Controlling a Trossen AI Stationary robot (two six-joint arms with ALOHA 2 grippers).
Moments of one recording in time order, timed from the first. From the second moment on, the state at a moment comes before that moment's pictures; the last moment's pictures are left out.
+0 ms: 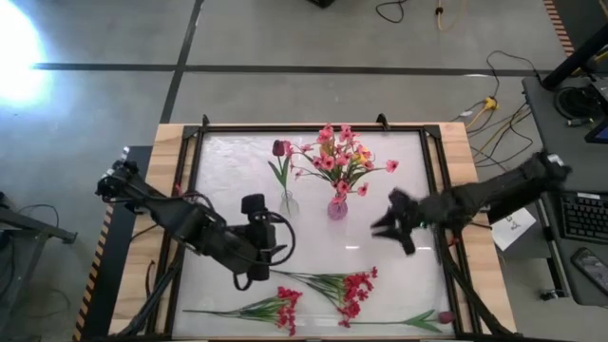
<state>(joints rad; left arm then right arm) -0.54 1.54 1.61 -0.92 -0.63 -0.28 0.36 0.78 0.44 -0.11 0.09 0.59</state>
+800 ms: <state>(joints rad) -0.52 1.62 1.54 -0.71 -0.65 -0.09 1.05 1.76 1.19 -0.88 -0.22 1.32</state>
